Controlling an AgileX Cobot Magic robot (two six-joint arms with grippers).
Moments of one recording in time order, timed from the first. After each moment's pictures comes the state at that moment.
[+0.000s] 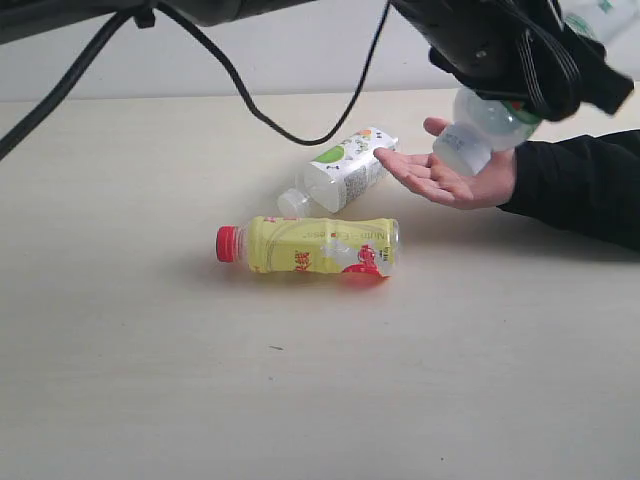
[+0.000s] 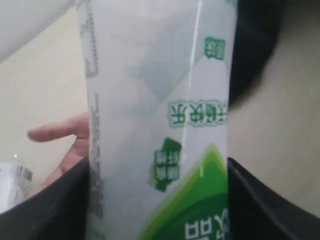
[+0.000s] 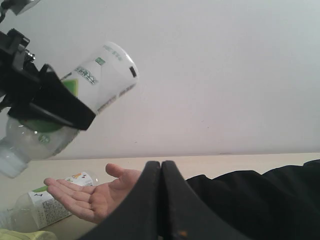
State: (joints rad) left arm -0.84 2.08 -1.95 0.06 0.68 -0.15; right arm 0.09 0.01 0.00 0.19 0.03 -0.12
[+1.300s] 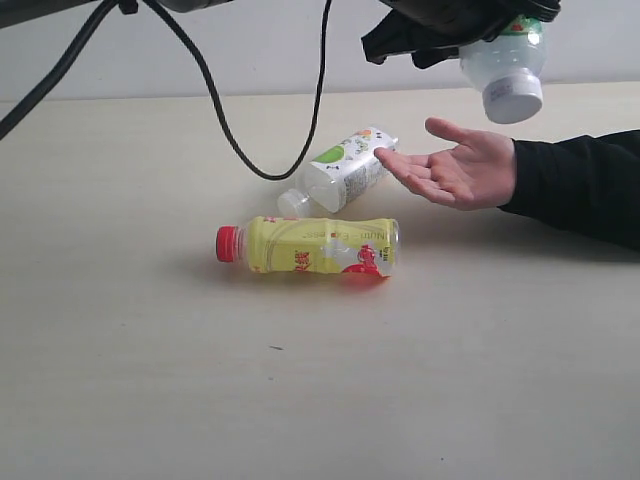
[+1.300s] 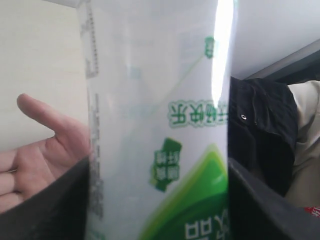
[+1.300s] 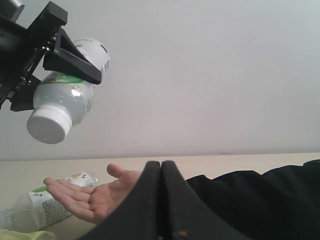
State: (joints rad) left arm -0.76 2.09 -1.95 0.07 0.51 -0.89; right arm 0.09 0.01 0.00 0.19 0.03 -0.12
